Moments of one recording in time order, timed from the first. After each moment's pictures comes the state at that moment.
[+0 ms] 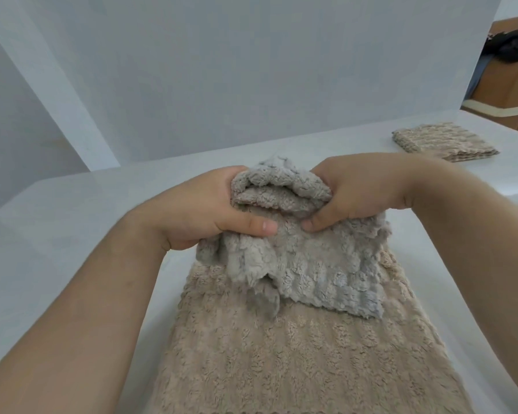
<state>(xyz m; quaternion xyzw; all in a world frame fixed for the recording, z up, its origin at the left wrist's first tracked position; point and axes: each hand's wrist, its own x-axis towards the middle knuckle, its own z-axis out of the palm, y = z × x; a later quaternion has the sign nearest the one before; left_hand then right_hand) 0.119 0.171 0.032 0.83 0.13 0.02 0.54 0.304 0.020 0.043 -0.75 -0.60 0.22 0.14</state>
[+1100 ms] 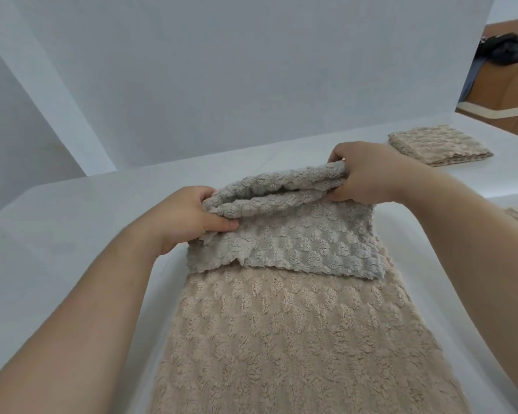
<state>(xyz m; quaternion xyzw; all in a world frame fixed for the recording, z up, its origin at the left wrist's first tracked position) 0.120 0.218 -0.001 0.83 0.34 0.08 0.43 0.349 0.030 0.019 -0.86 -0.47 0.06 0.18</state>
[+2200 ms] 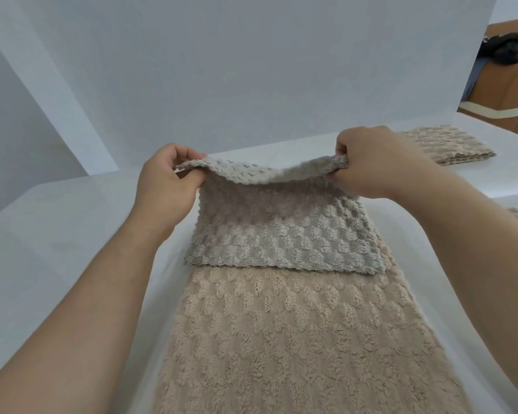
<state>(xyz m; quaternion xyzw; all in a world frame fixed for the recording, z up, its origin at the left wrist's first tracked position) 0.122 0.220 0.011 0.74 0.33 0.41 0.41 0.345 0.033 0.024 -0.87 -0.46 -0.07 0.16</state>
